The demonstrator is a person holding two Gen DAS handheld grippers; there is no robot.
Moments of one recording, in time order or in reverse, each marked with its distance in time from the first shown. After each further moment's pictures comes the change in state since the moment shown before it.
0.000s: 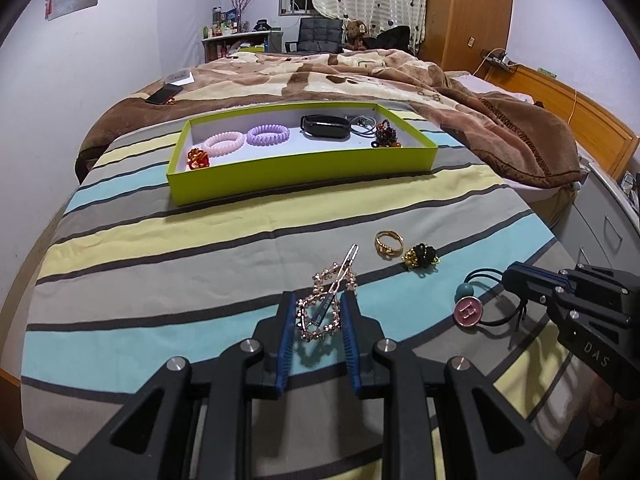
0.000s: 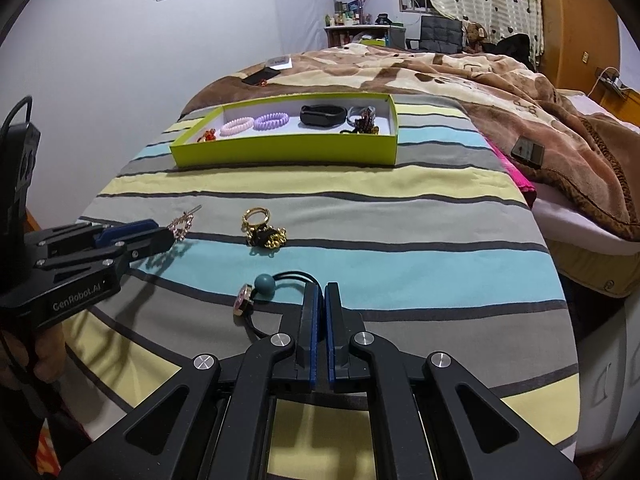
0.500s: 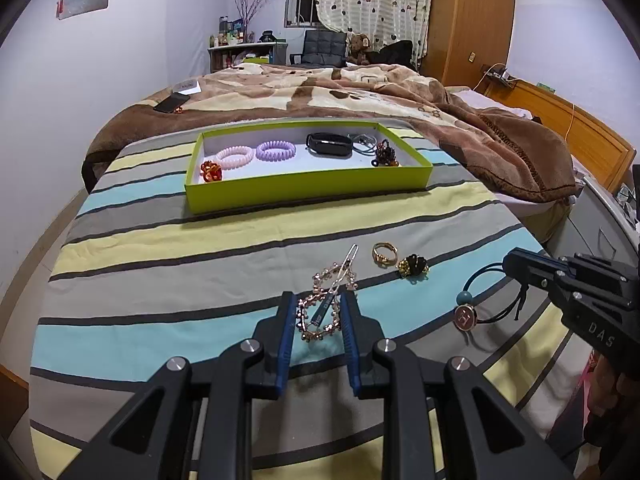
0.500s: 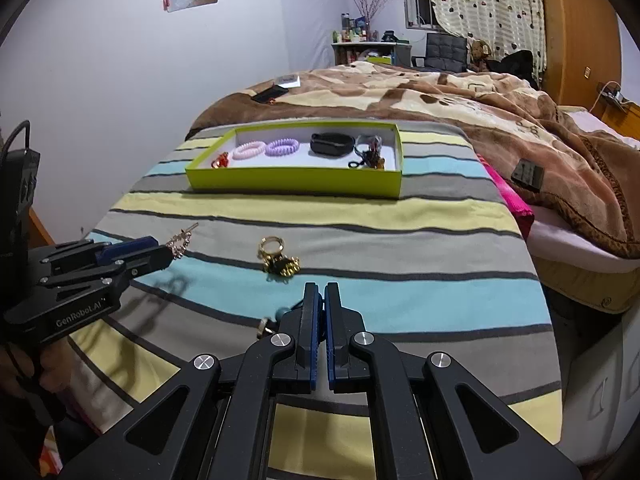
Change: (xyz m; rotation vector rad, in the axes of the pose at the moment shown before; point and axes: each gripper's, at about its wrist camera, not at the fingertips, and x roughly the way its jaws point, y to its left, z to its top) left arm -0.021 0.003 0.000 -0.021 -0.049 -0.004; right arm -0.019 0.005 0.014 -0.023 -0.059 0.016
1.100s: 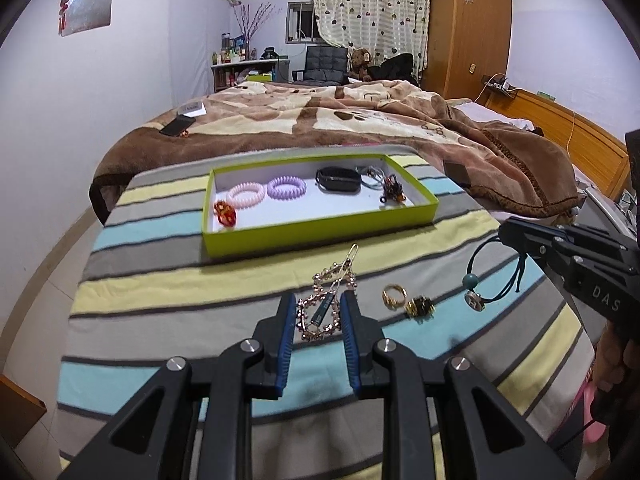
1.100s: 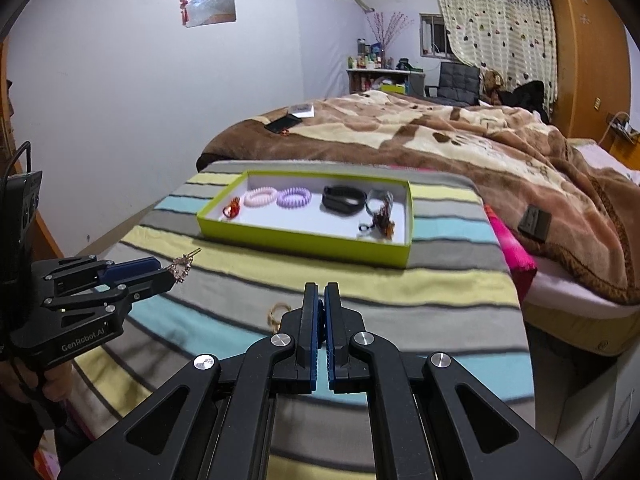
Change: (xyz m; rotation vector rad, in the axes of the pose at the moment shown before) left arm -0.012 0.007 0.032 0.022 -0.057 0.027; right arm -0.004 0.003 0.048 -0.060 -0.088 0.023
